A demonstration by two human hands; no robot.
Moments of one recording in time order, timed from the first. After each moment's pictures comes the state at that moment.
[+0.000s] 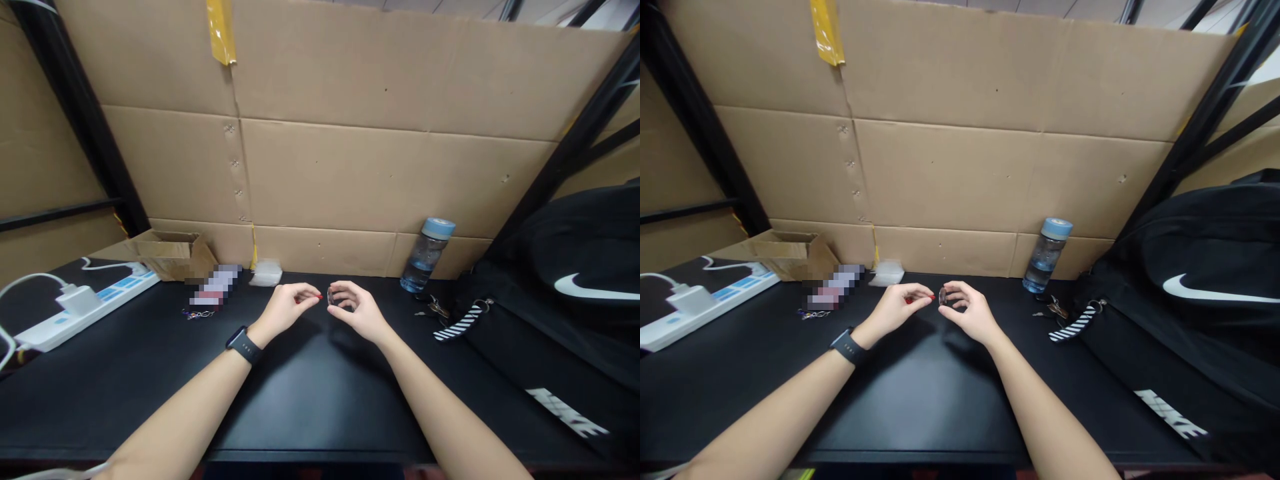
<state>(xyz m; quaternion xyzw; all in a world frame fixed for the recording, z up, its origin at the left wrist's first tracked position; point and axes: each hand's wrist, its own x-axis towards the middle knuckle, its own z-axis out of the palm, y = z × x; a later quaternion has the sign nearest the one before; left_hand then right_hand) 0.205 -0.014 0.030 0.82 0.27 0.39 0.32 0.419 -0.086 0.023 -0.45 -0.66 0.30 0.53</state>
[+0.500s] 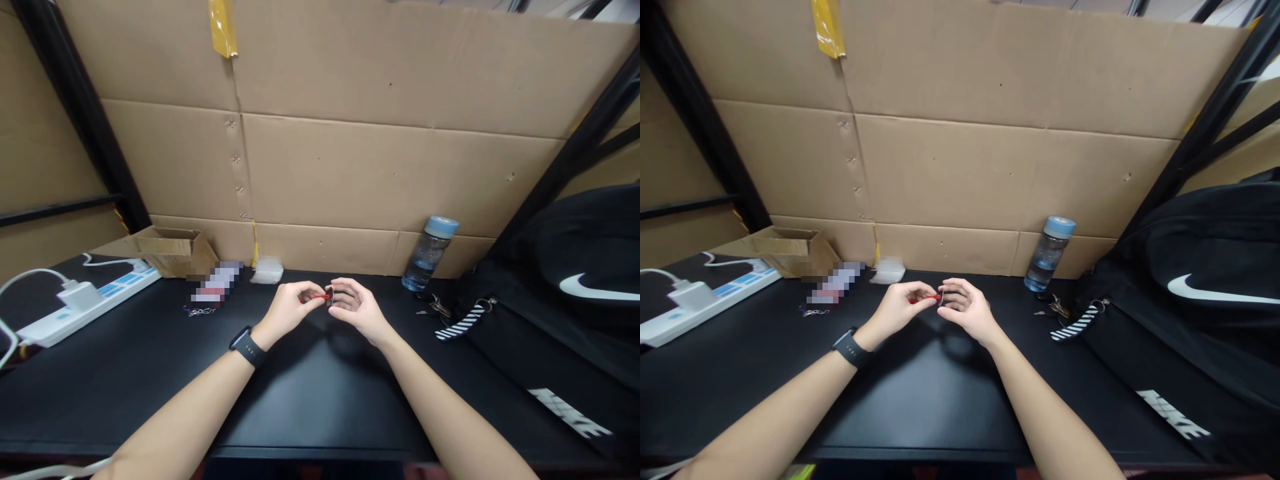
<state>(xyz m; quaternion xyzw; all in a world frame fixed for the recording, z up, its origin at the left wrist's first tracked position) 0.211 -0.026 0.031 0.79 0.26 0.42 0.35 0.410 -0.092 0.026 -0.37 -0.59 0.43 0.57</state>
